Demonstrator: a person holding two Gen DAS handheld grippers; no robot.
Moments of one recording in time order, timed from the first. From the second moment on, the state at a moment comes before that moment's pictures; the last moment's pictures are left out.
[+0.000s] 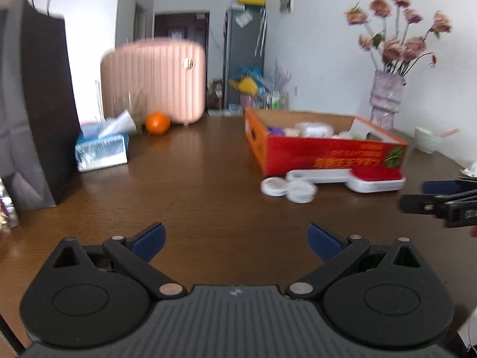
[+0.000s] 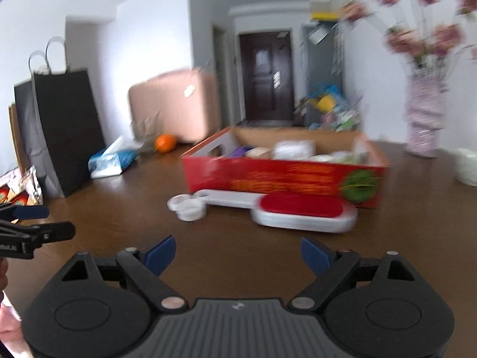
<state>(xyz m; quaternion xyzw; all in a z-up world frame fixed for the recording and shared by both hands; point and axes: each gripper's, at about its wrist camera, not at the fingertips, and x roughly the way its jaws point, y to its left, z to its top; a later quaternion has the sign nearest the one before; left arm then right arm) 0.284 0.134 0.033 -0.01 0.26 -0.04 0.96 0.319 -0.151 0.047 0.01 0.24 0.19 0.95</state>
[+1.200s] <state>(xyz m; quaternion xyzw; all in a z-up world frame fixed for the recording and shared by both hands) 0.281 0.048 0.059 -0.04 0.25 -0.04 0.97 0.326 -0.218 0.062 -0.02 0.22 0.17 0.96</state>
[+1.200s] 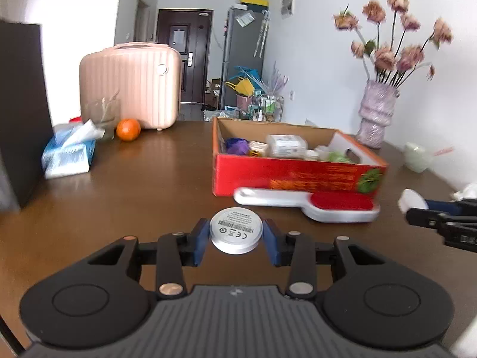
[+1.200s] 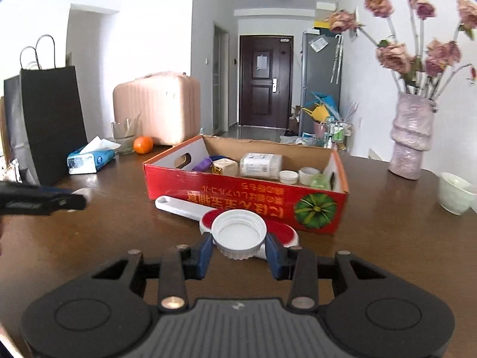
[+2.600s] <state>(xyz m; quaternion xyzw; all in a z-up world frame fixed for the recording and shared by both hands) 0.602 -0.034 0.054 0.03 0.33 -0.13 0.94 0.597 -0.225 0.072 -0.03 0.34 0.17 0.92</state>
